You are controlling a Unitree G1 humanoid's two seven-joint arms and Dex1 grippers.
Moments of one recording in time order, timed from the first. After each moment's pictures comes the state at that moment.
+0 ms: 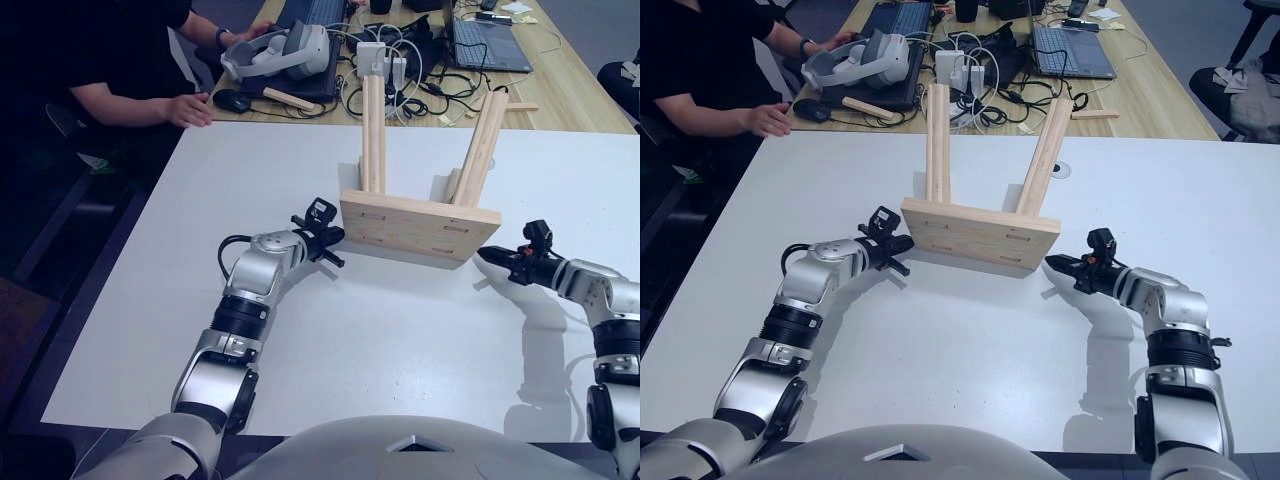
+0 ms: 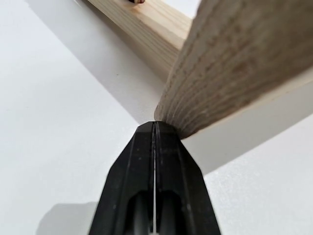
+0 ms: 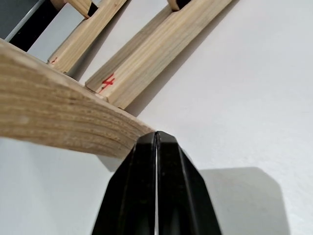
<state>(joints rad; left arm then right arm) -0.44 0.24 -0.17 0.29 -0.09 0.65 -0.55 -0.32 -0.56 -0.11 0.49 0.40 0.65 0.96</state>
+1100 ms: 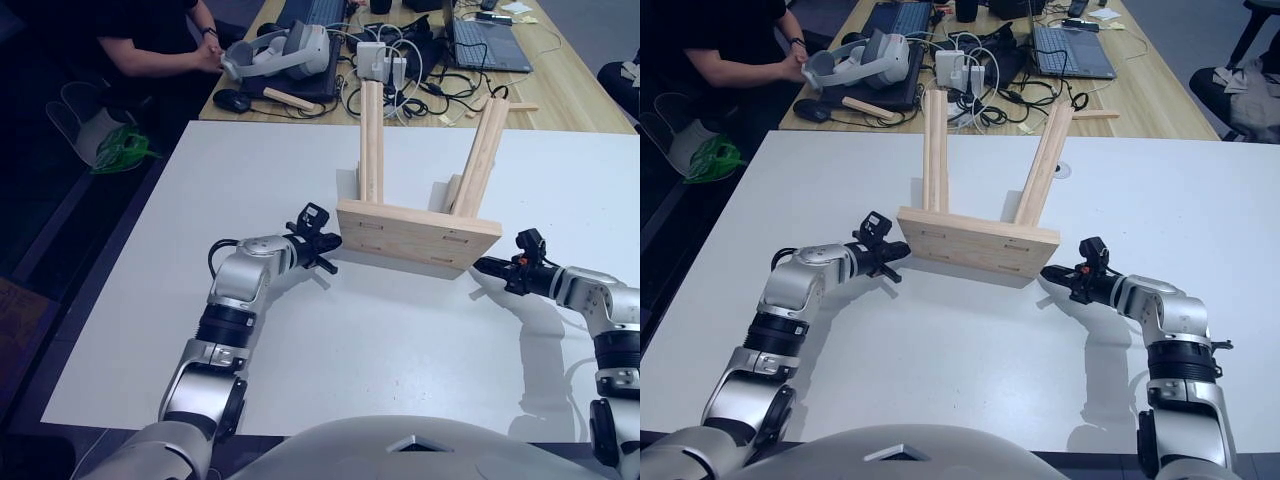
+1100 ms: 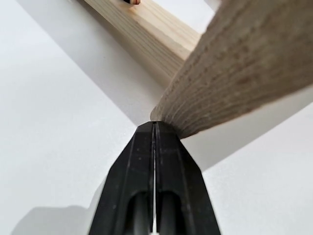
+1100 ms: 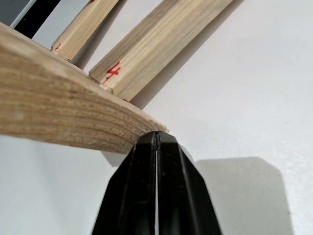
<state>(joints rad) -0.37 0.28 -0.15 0.17 -0.17 0.75 -0.65 -0.21 -0.59 -0.11 0.31 0.41 0.76 0.97</state>
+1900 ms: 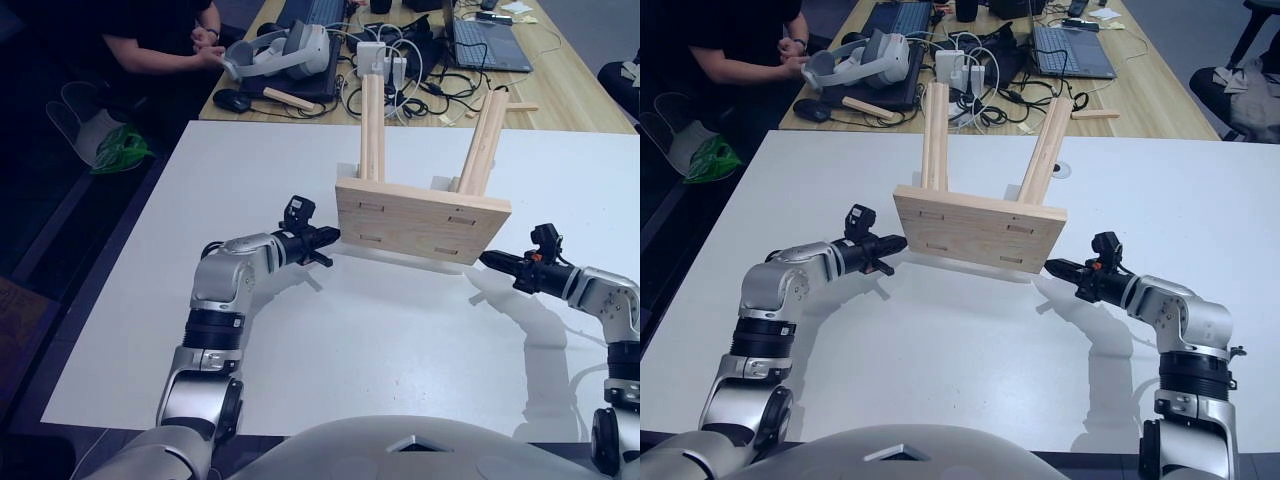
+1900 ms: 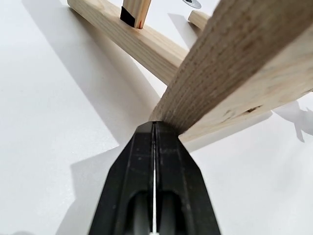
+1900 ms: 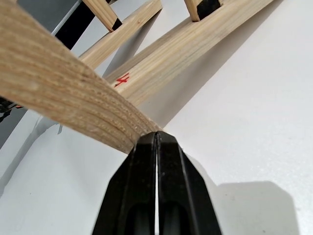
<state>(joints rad) -0.36 0.28 -0.03 0.09 -0.31 0.85 -0.67 -0.17 -0.56 -0.23 0.15 0.49 0.91 0.96</state>
